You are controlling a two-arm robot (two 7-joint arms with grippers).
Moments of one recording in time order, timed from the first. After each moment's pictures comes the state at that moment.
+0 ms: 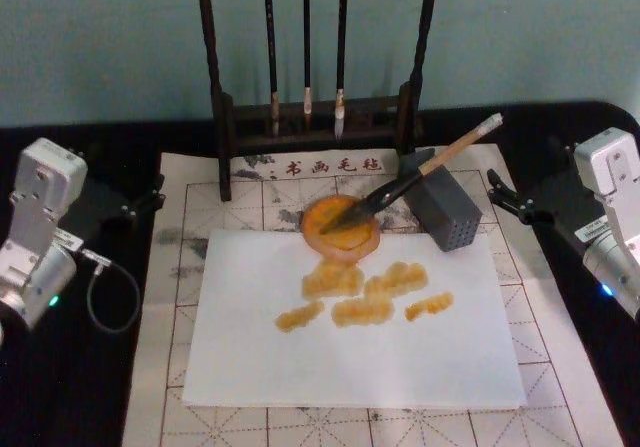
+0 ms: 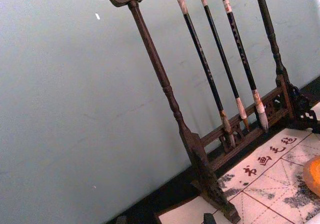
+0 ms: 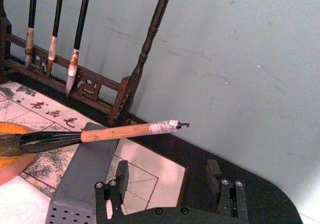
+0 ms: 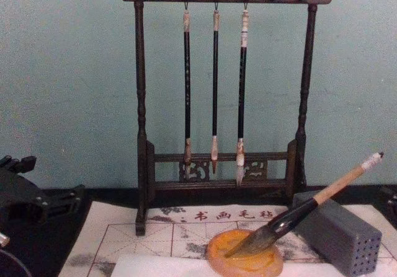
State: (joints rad) left arm -0.20 0.60 0.45 -1.41 -0.25 -0.12 0.03; right arm 0.20 0.60 -0.45 -1.41 0.25 -0.12 -0.03
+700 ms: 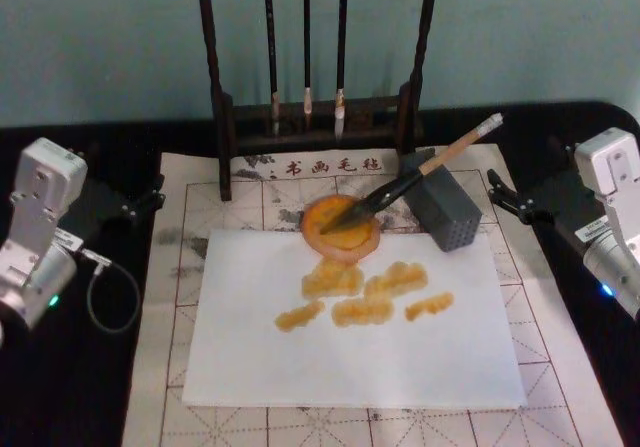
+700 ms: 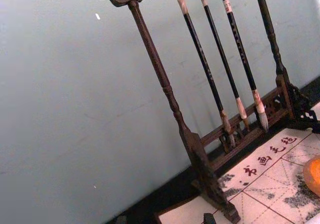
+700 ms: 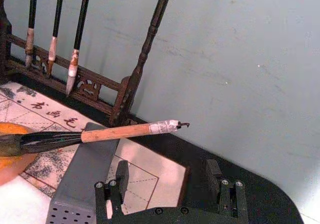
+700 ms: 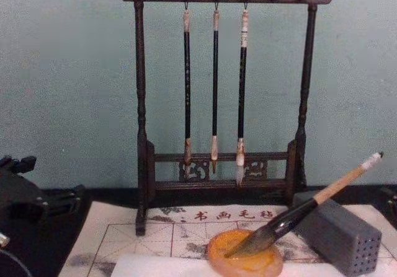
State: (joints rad) left arm -0.20 0.60 0.45 -1.41 -0.25 -0.12 0.03; right arm 0.20 0.60 -0.45 -1.41 0.25 -0.12 -0.02
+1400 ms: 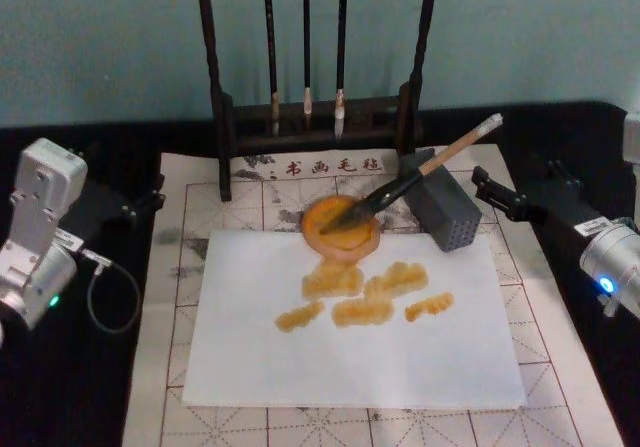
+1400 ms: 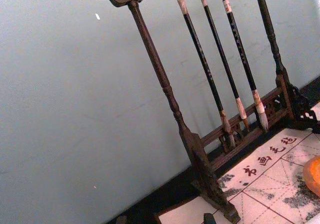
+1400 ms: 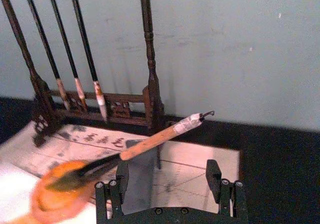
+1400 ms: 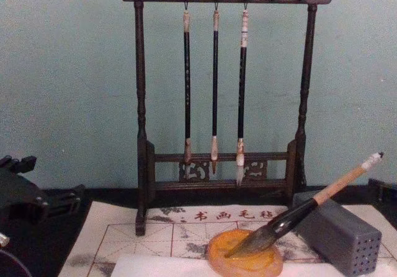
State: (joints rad) left arm -0.20 0.60 0.45 -1.41 -0.25 -0.12 0.03; right arm 0.15 0.52 -0.30 -1.45 0.58 0.02 0.20
